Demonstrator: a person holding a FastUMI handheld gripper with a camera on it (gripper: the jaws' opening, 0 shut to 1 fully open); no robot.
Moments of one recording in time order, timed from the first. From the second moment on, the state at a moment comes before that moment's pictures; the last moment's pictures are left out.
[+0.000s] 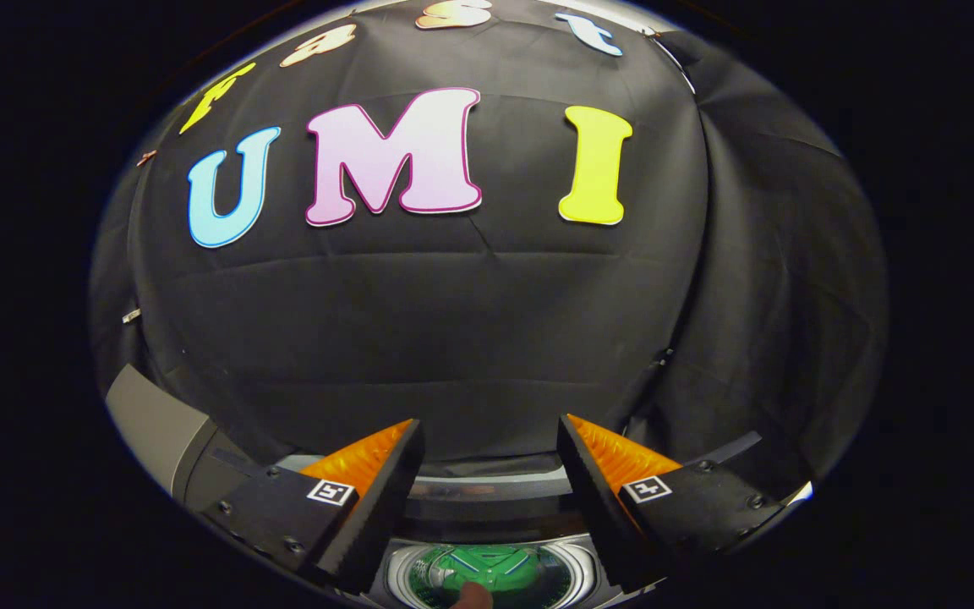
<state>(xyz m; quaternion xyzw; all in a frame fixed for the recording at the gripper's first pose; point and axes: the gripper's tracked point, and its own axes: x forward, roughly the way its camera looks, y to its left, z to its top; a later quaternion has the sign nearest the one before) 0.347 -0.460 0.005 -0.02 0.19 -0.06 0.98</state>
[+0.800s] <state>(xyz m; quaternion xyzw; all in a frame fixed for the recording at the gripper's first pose) 0.295 -0.454 -0.002 -0.01 0.16 -0.05 0.99</state>
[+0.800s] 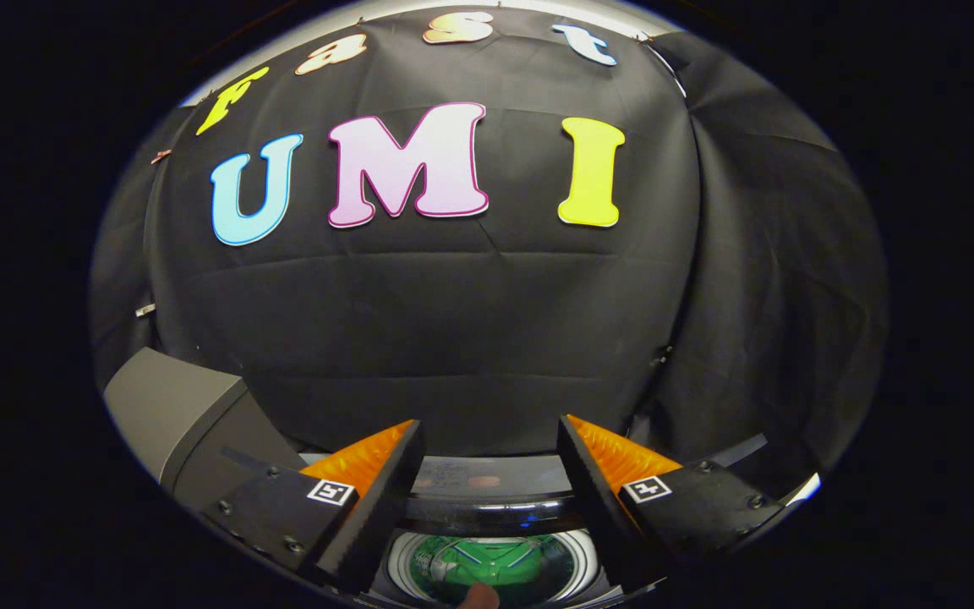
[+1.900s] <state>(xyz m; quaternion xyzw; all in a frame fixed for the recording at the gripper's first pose) 0.224 -0.466 -0.115 0.01 0.26 -0.08 0.96</state>
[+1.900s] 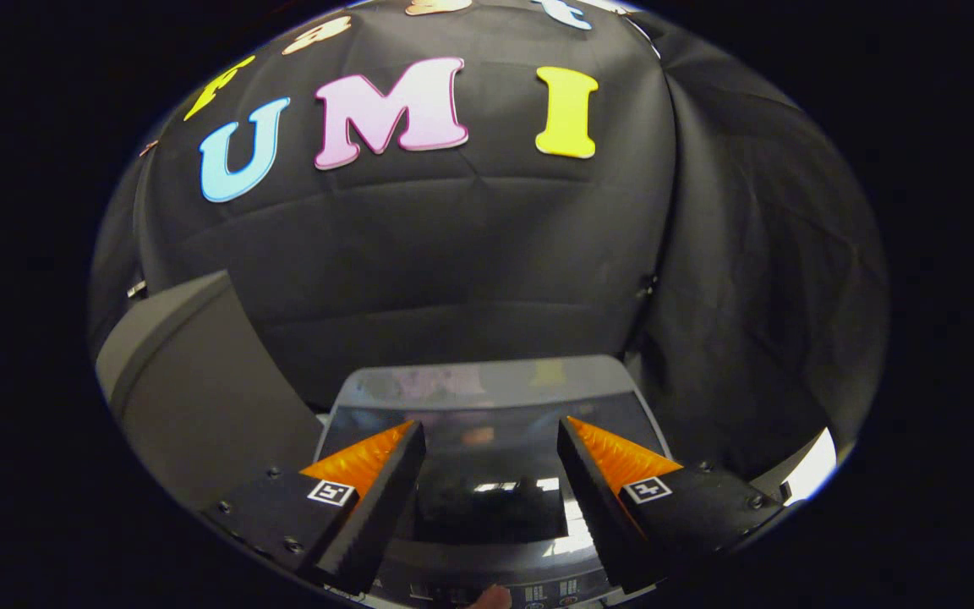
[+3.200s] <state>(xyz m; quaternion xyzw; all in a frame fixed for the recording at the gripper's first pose) 0.177 -0.465 -0.100 0.01 0.30 -0.08 0.95</state>
